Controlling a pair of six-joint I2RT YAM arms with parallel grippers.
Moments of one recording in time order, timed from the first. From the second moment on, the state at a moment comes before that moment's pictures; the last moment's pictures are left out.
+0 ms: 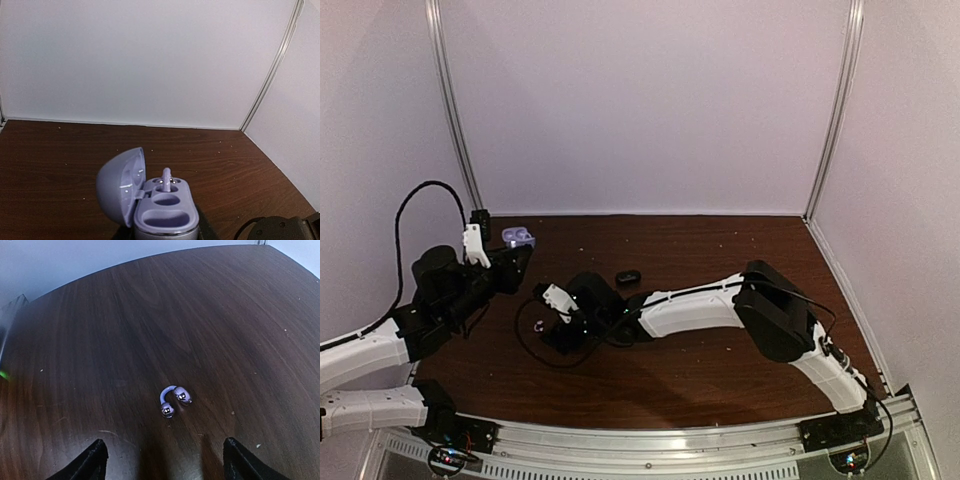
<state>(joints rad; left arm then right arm) -0.63 0.81 0.45 0.29 -0.20 -0.35 1.13 2.42 1.81 0.08 -0.09 0.03</state>
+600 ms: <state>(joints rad) -0.63 0.78 0.46 0.28 -0.20 -0.35 1.15 2.72 2.23 -0.03 0.02 0.05</state>
